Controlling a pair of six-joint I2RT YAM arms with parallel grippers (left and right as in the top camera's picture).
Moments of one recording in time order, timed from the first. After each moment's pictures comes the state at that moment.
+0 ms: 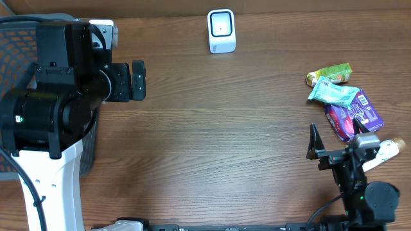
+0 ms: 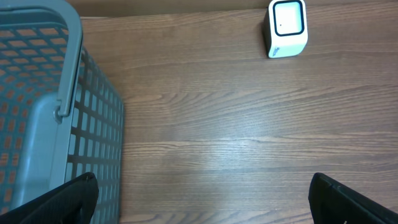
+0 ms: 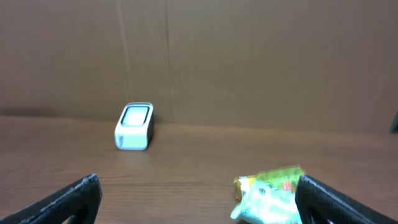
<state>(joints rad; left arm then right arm) -0.10 1.44 2.07 -1.47 -0.06 -0.05 0.00 0.15 0.29 -0.14 -0.14 0.02</state>
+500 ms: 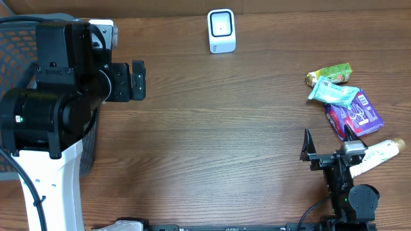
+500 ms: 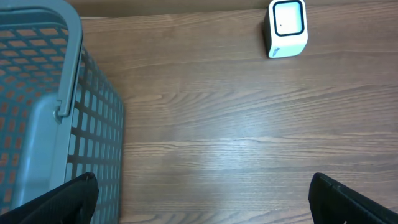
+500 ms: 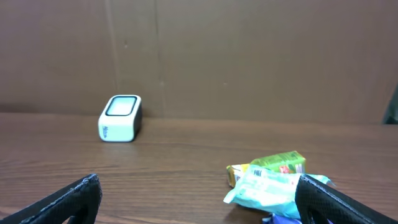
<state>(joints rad) -0.10 1.44 2.07 -1.47 -0.06 -0.05 0.03 0.01 0.02 0.03 -0.07 0.01</state>
